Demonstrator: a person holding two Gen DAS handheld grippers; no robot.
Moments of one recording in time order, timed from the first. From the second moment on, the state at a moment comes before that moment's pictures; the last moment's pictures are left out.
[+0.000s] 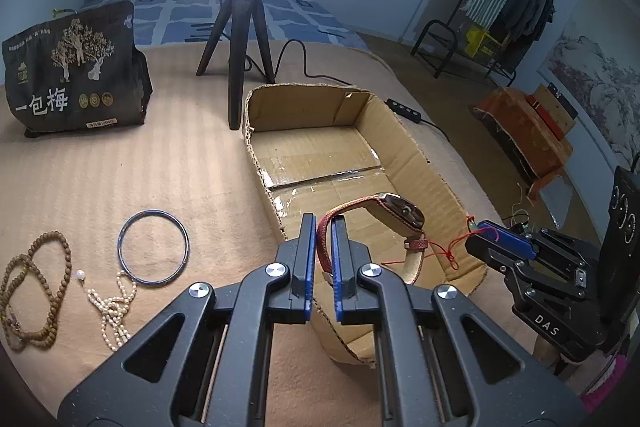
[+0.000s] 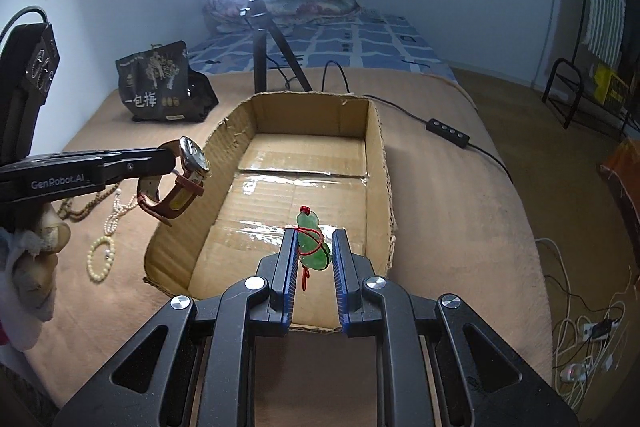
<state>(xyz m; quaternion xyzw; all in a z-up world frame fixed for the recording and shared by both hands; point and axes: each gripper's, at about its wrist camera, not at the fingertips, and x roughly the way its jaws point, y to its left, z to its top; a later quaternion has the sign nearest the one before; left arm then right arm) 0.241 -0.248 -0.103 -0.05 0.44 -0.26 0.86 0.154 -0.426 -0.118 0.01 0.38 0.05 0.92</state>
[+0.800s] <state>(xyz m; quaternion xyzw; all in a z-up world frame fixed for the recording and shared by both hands) 0.233 -0.246 -0.099 -0.03 0.44 -0.25 0.86 0.145 -0.425 -0.116 0.03 0.38 0.05 0.92</state>
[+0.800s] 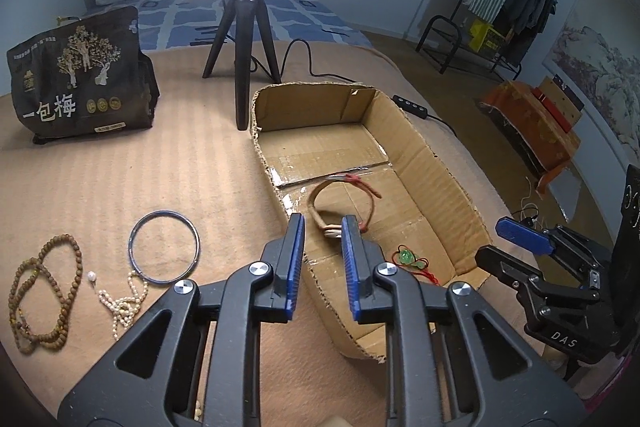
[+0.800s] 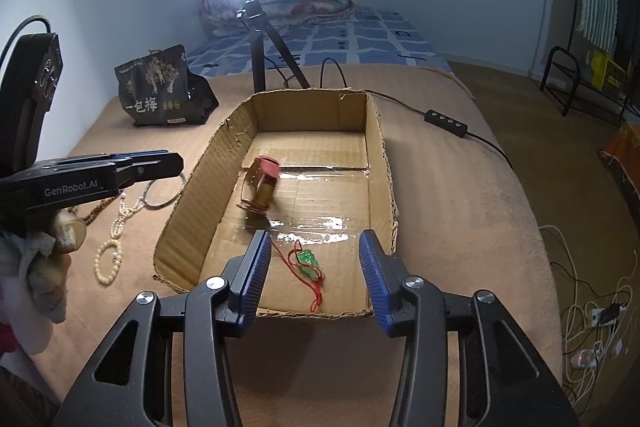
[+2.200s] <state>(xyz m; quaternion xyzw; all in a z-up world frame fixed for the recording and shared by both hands) 0.204 0.034 -0.114 -0.06 0.45 -0.08 0.89 0.139 -0.257 -0.105 -0.03 0.40 0.16 0.90</state>
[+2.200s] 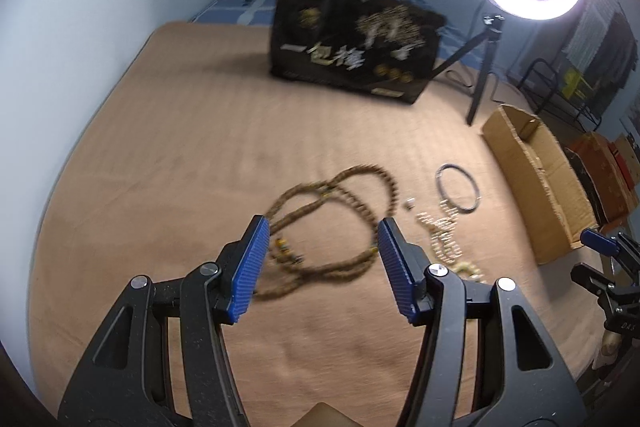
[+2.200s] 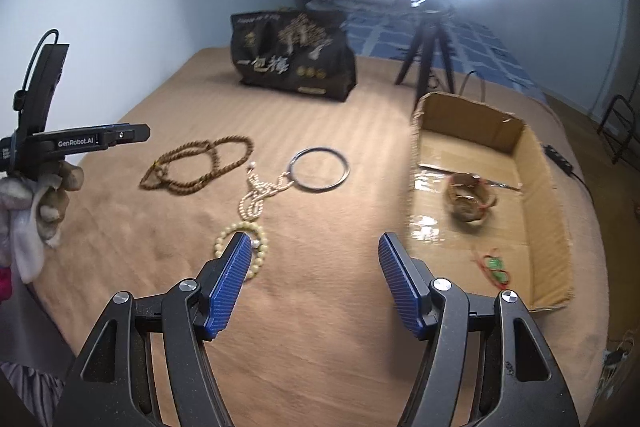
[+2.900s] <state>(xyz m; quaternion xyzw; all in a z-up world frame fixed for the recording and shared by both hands) 0.240 0.066 -0.176 -0.11 0.51 -0.09 0.85 0.201 -0.202 -0.148 0.00 0.47 0.20 0.86</state>
